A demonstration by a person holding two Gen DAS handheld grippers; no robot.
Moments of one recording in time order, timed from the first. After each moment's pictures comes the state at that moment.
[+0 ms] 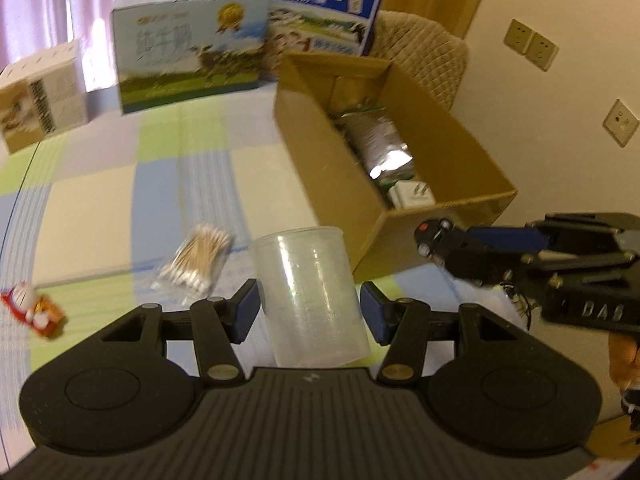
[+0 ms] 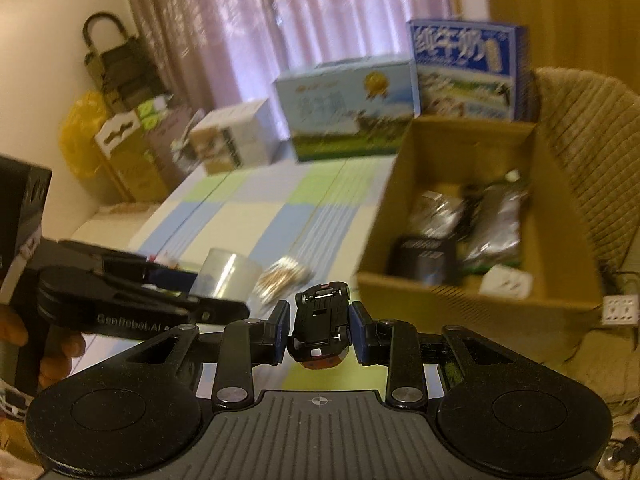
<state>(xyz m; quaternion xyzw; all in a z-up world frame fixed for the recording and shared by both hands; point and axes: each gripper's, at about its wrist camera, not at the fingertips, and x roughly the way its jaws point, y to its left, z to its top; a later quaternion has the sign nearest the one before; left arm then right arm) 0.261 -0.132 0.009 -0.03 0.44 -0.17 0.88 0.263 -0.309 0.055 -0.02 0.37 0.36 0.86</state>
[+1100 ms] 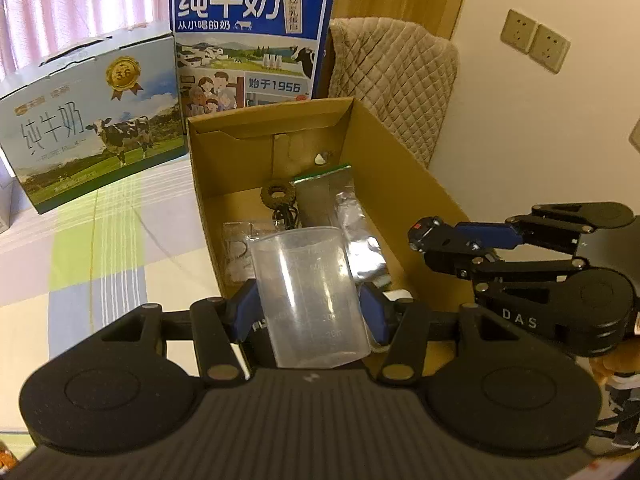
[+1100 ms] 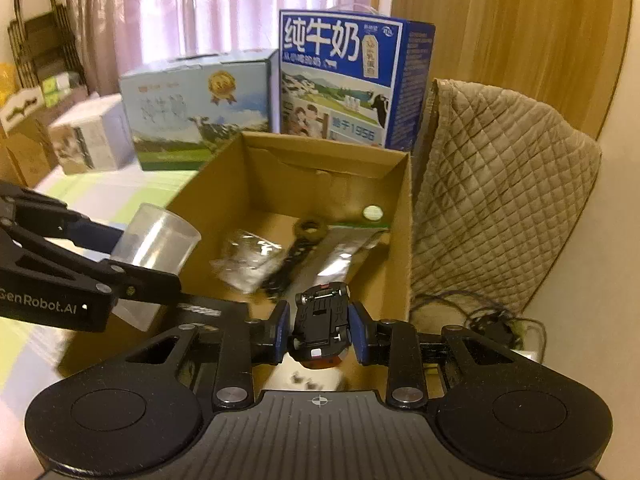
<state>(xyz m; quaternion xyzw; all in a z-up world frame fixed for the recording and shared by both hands) 0.420 -0.258 0.005 0.02 0.43 -0.18 0.89 0.437 -0.362 0.025 -0.13 0.36 0.25 0.89</state>
